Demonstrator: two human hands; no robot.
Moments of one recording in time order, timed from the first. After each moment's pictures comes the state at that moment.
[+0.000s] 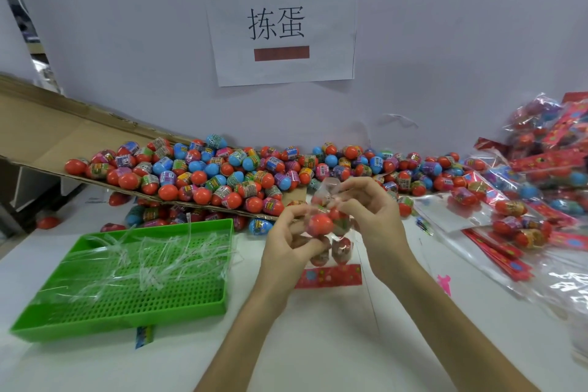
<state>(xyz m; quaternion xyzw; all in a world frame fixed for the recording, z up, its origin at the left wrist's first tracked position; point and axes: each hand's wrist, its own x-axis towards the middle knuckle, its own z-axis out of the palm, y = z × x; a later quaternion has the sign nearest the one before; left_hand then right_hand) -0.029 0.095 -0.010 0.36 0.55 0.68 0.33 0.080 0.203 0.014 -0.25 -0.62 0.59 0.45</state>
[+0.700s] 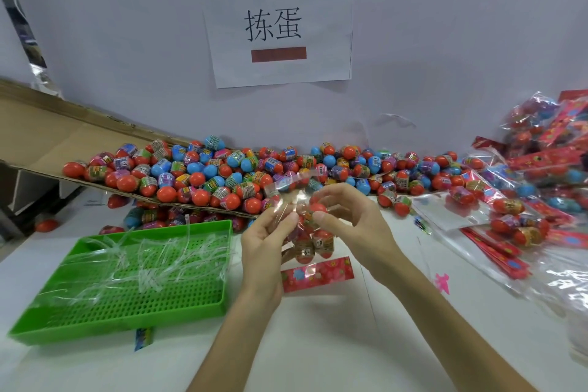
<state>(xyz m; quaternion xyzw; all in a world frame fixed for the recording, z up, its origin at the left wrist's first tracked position) -0.037 0.093 -0.005 0.23 0.53 0.76 0.31 0.077 0.199 0.011 -0.21 -0.74 0.52 0.37</state>
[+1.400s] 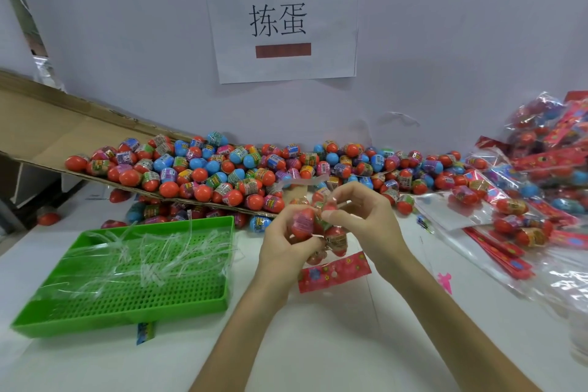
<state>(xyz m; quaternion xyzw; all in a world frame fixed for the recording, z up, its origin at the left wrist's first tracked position) -0.032 0.096 -0.008 0.33 0.57 0.67 0.33 0.081 0.199 0.018 -0.23 -0.71 0.54 0.39</state>
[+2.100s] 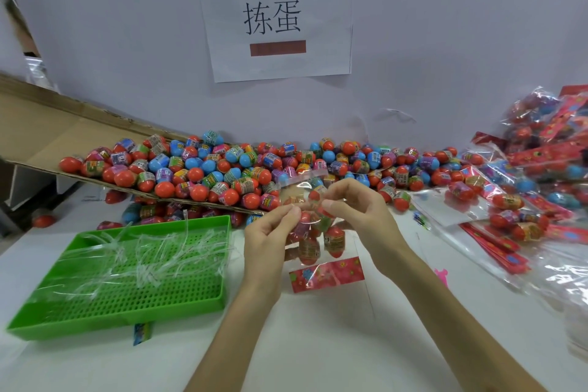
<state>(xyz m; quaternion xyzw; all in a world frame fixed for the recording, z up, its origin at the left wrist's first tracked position) -0.034 0.093 -0.004 0.25 0.56 0.73 0.32 0.082 0.201 0.022 -0.23 -0.69 0.59 0.35</state>
